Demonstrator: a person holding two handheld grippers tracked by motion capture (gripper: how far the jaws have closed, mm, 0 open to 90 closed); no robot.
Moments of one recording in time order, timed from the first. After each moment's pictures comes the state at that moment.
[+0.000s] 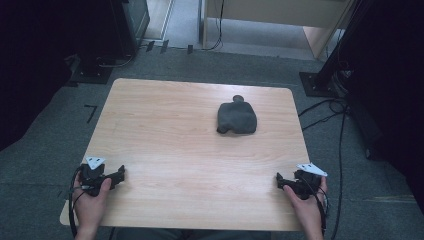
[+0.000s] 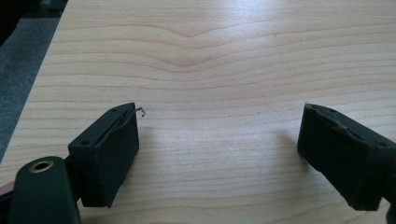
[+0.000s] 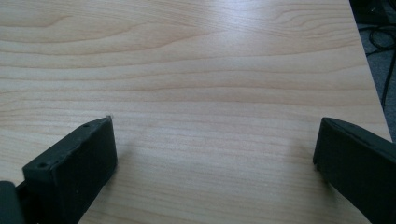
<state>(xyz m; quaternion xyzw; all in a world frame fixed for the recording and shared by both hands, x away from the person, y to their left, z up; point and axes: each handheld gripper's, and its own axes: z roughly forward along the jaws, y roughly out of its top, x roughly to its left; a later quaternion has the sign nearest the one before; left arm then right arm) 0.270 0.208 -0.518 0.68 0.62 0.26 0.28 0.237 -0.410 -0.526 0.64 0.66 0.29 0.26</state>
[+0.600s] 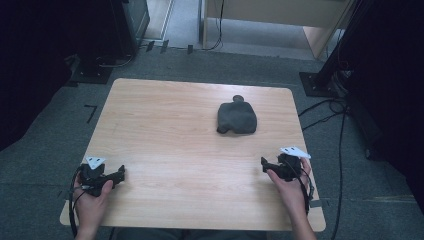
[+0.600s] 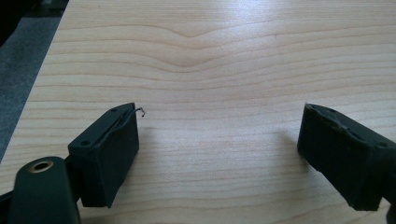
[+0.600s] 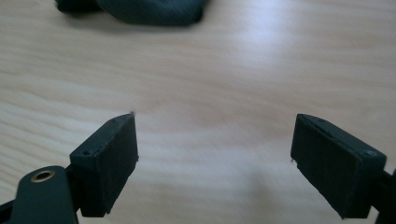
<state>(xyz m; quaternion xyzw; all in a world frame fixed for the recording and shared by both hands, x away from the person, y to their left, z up) 0.270 0.208 -0.518 0.68 0.62 0.26 0.28 0.284 -0.355 -0.490 0.60 0.68 0.33 0.24</state>
